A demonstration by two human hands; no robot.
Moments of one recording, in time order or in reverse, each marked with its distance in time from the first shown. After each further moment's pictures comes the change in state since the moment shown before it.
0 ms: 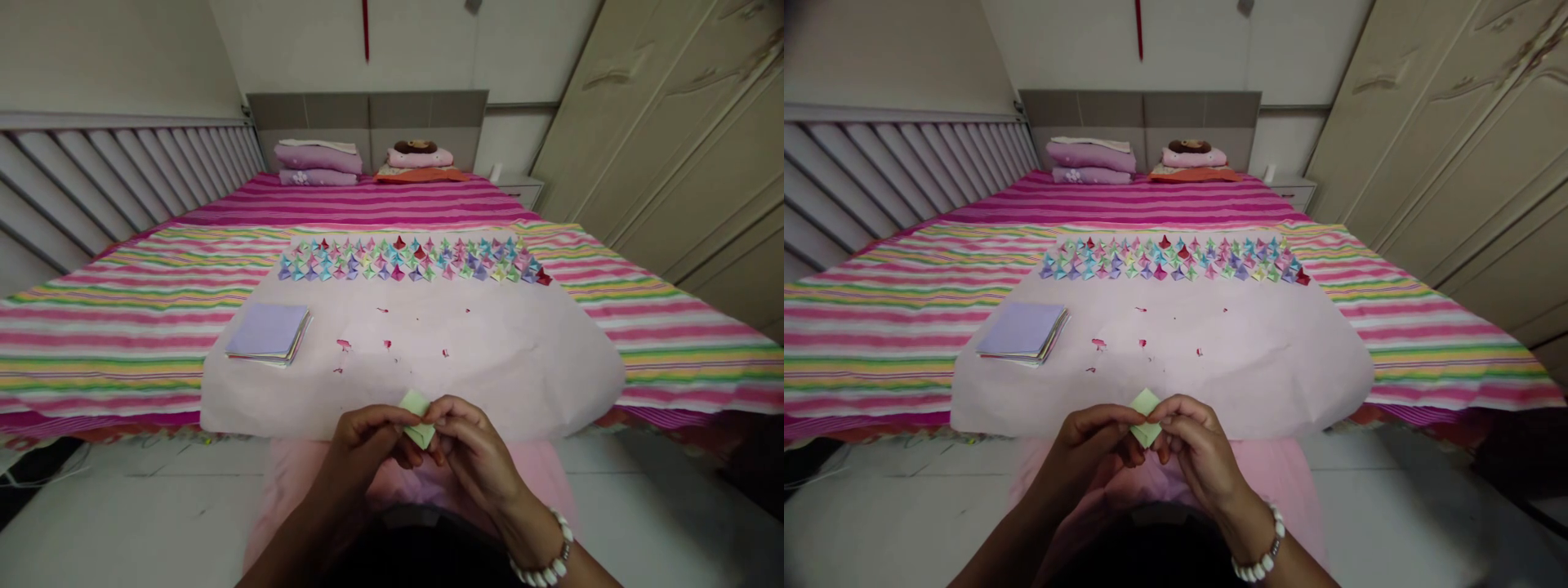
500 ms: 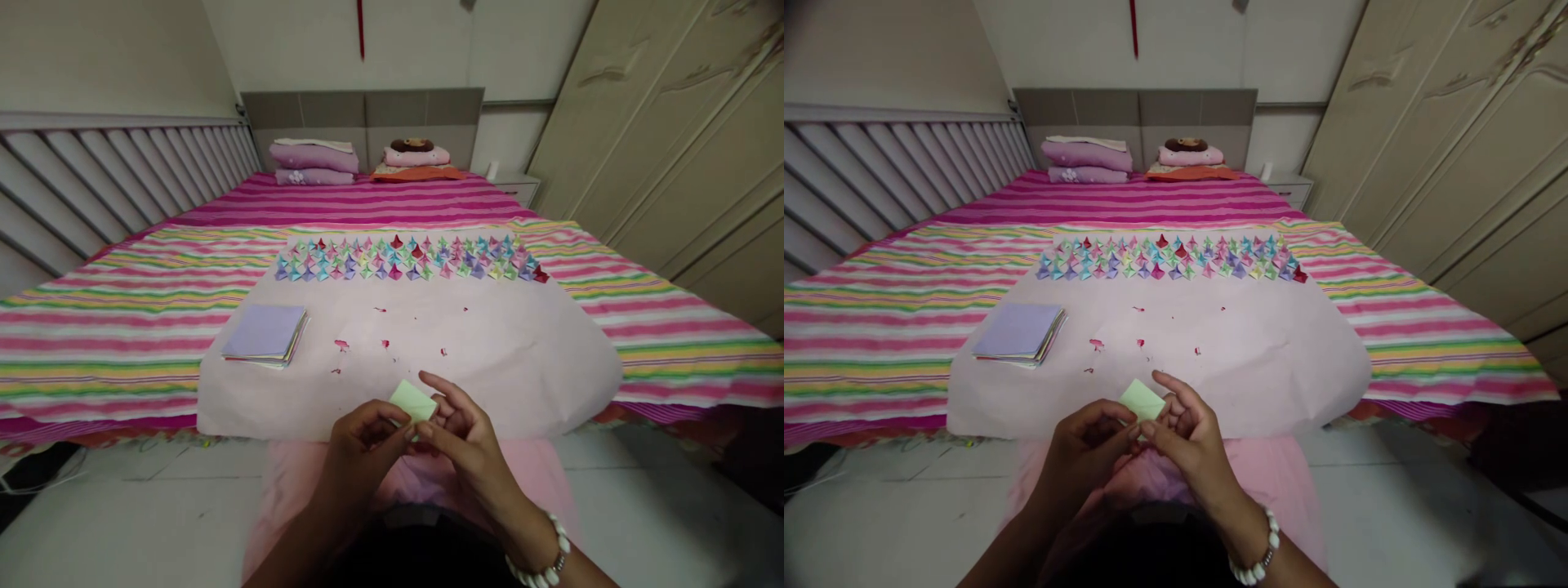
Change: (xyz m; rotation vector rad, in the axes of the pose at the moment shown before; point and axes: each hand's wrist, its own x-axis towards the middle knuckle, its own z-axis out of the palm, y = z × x) left_hand 0.000 -0.004 0.009 0.174 0.166 0.060; right_hand -0.001 0.006 -0.002 -0.199 0.047 -0.141
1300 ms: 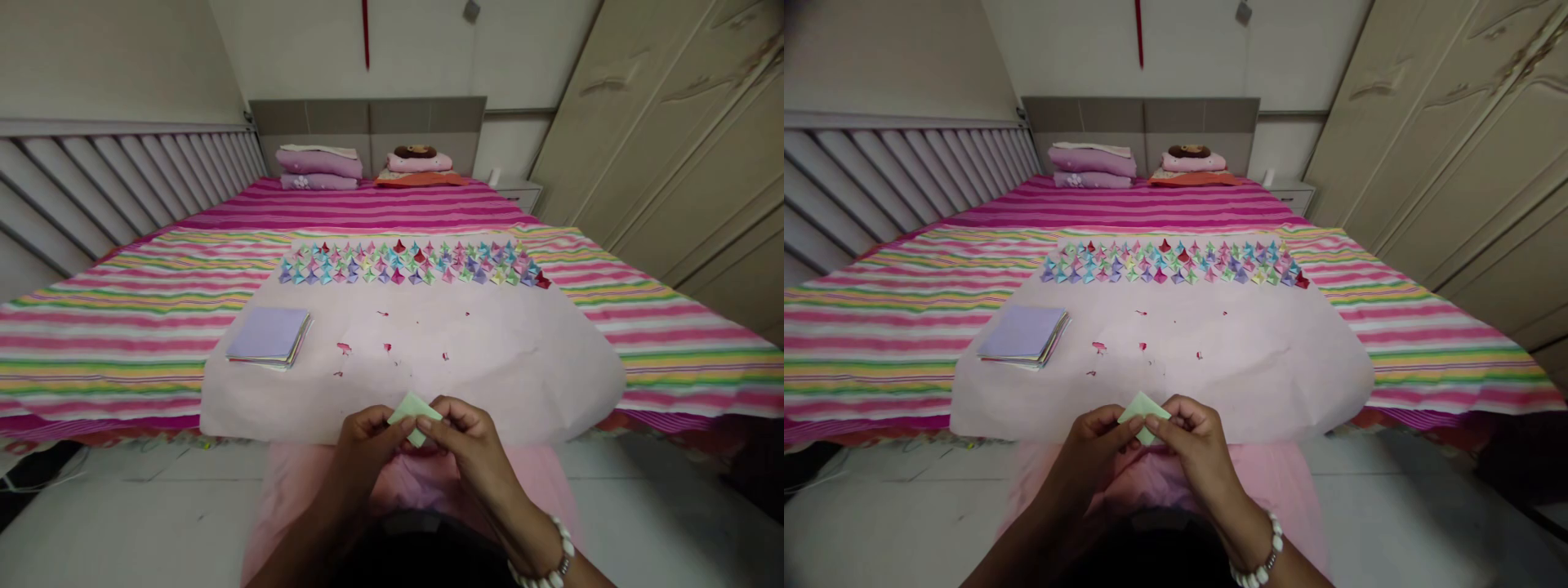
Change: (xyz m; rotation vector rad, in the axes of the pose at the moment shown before) left_hand 0.011 -0.007 0.001 -0.091 0.022 -0.123; right_hand 0.004 -0.001 -0.001 -0.103 0.013 0.056
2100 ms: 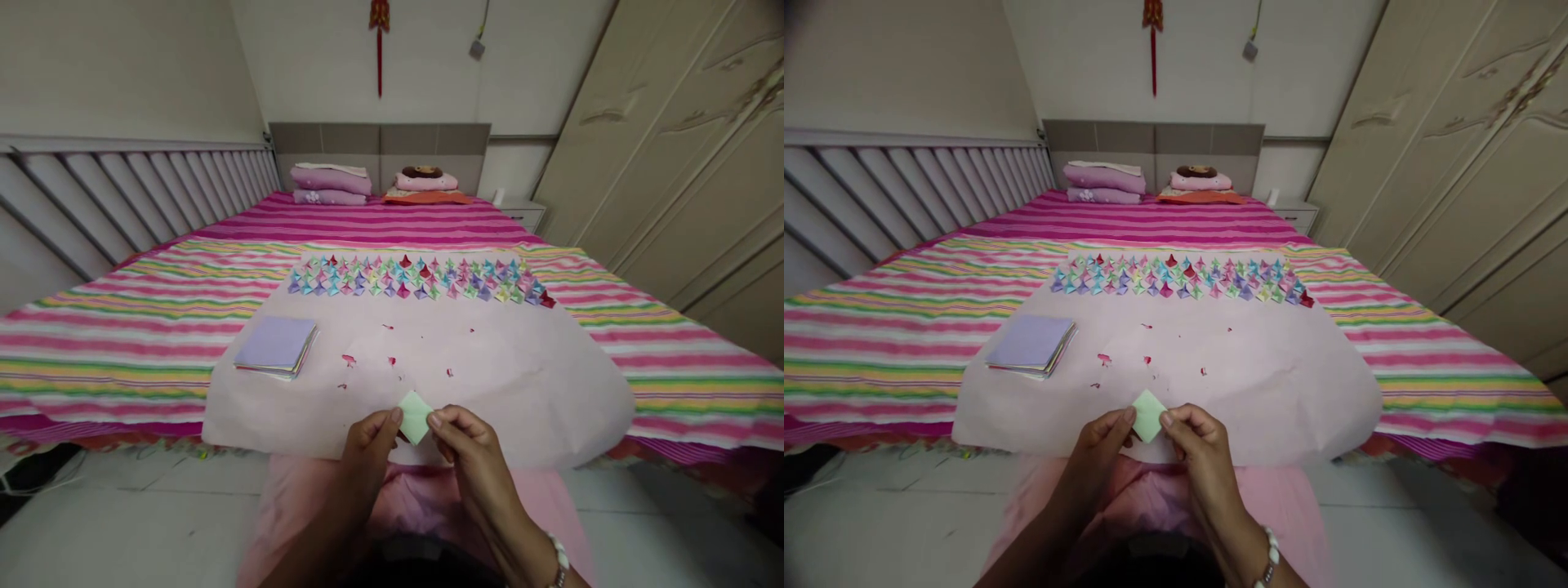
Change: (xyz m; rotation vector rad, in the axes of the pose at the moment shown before) left_hand 0.013 -0.006 -0.004 0.164 0.136 0.142; right_hand 0.013 0.008 0.002 0.074 0.163 -0.044
